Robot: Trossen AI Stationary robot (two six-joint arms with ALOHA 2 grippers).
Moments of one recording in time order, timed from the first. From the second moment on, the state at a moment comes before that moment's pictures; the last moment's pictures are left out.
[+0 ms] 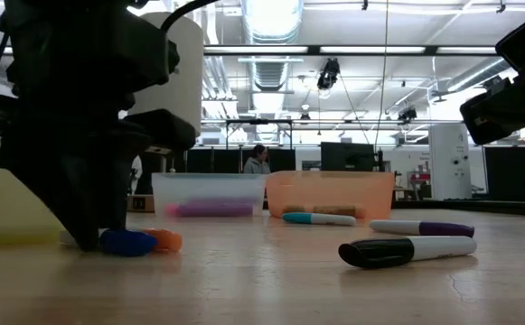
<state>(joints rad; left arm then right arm) -0.47 1.75 0.95 -0.24 0.02 0.01 0.46 0.32 0.01 0.05 0.23 0.28</state>
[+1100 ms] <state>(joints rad) -0.45 1.51 1.17 -0.88 -0.18 -0.32 0.46 0.32 0.01 0.05 0.23 0.28</state>
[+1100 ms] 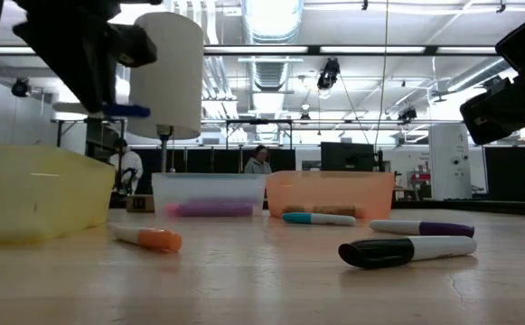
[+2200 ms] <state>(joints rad) -0.45 1.19 0.90 -0.84 -0.11 -0.72 0.46 0.32 0.01 0.05 0.24 0.28</state>
